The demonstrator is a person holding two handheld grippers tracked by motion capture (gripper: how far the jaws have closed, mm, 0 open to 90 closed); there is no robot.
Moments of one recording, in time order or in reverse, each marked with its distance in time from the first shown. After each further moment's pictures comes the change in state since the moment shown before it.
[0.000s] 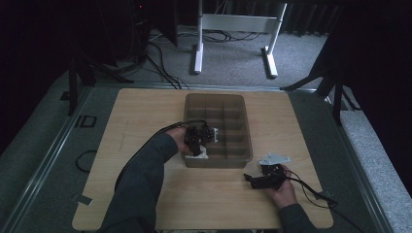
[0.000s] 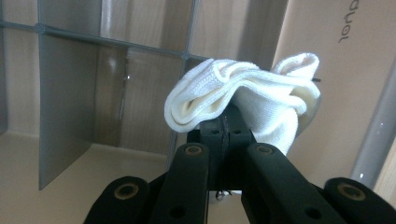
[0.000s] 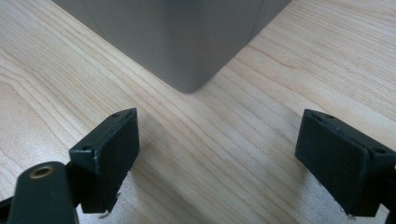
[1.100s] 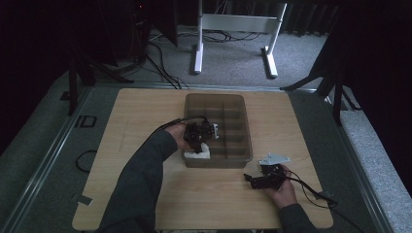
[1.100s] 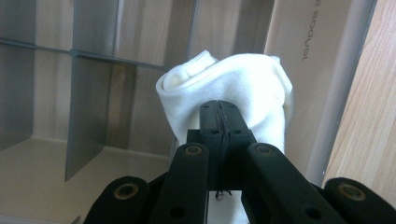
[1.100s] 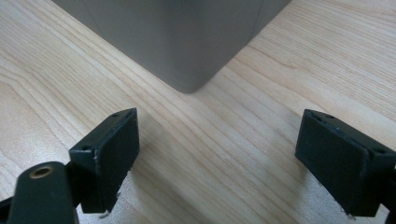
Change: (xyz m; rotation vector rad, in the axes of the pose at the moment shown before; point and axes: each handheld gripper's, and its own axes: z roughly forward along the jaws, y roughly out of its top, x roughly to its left) left arm -0.002 0.000 -0.020 -0.058 0.001 0.006; right arm 0.000 0.000 0.000 0.000 -0.001 0.000
